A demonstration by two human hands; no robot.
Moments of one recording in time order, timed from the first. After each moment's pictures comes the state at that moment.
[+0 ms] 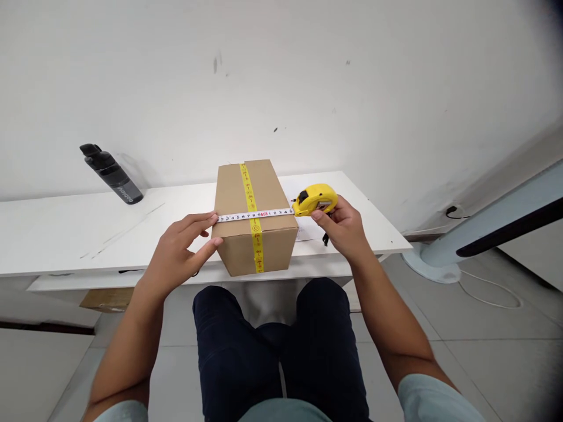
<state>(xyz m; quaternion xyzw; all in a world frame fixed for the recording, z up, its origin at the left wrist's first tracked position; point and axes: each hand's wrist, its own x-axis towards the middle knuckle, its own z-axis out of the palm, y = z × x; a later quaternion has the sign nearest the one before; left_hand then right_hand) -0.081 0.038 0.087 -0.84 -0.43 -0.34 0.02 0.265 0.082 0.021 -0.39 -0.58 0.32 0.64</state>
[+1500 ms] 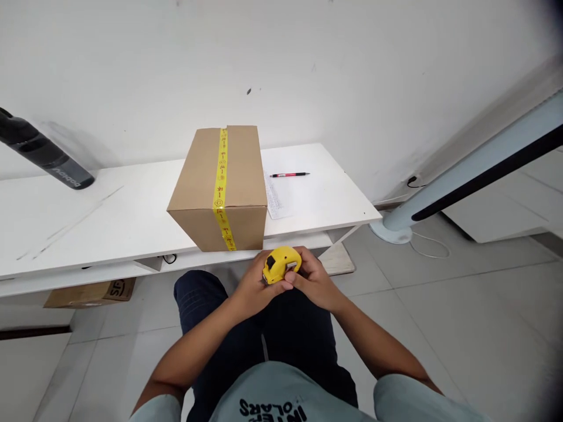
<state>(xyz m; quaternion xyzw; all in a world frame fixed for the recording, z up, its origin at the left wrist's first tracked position) 0.062 0.005 -0.068 -0.77 -0.31 -0.43 -0.36 0.247 -0.031 -0.059 -0.38 -0.54 0.54 0.53</state>
